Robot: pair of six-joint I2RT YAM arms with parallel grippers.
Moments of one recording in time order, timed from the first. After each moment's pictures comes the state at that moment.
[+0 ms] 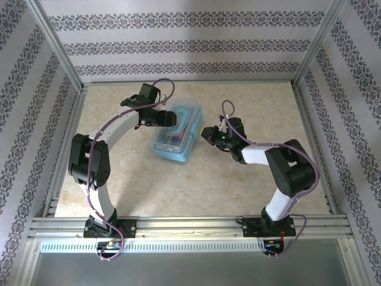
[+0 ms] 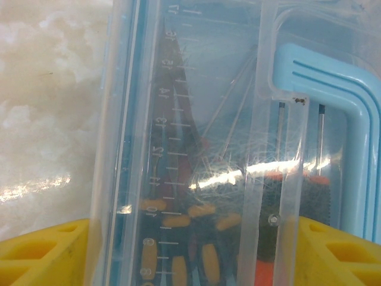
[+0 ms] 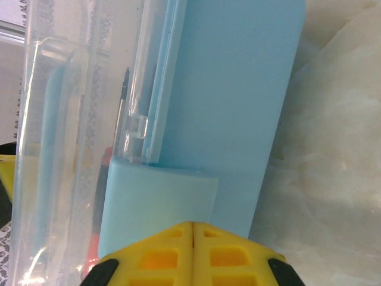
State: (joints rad) left arm -0.31 1.85 1.49 -0.68 0.26 -0.27; right arm 0.39 1.73 0.73 0.55 -0.48 1.03
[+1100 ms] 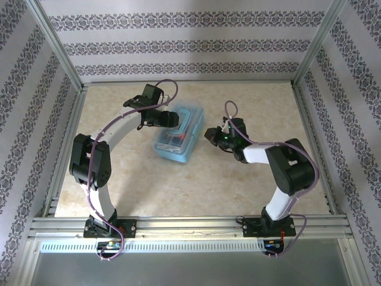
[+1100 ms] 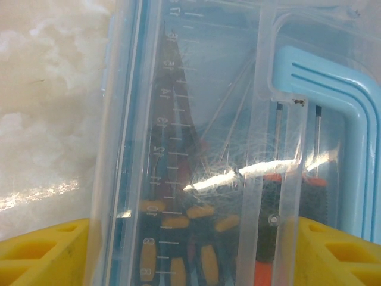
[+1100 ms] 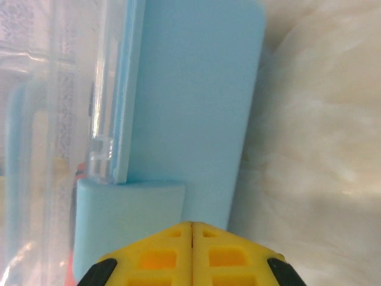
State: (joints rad) left arm -0.35 1.85 1.49 -0.67 0.22 -0.28; right arm 0.33 1.68 0.69 0.48 -0.47 1.00
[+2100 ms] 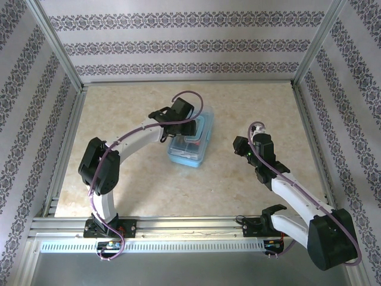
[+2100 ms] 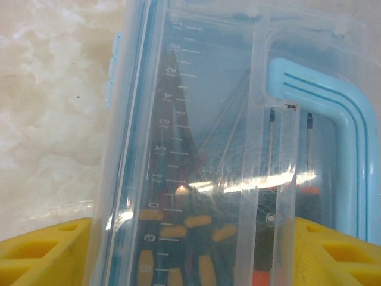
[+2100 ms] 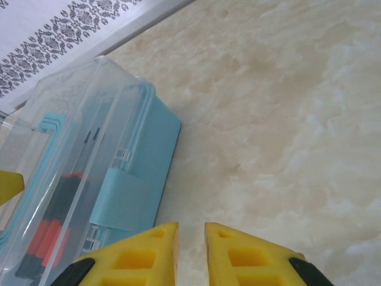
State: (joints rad) left arm -0.64 1.85 1.48 -0.59 -0.17 -0.53; right arm 0.29 1.01 0.44 0.08 -0.04 0.62
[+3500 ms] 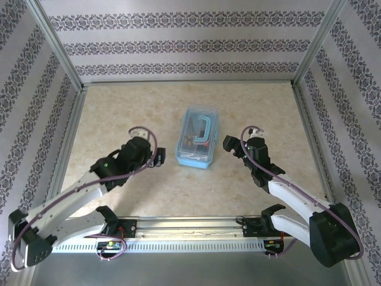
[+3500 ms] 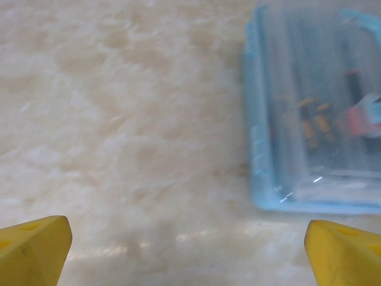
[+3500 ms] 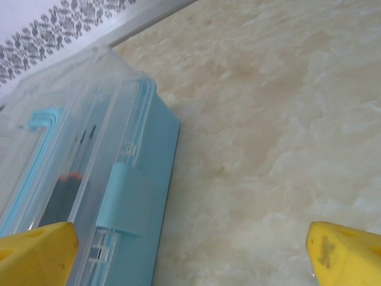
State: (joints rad) left arm -0.71 0.92 0.78 -0.62 -0.40 -0.49; right arm 0.39 1.04 0.40 0.14 0.13 0.62
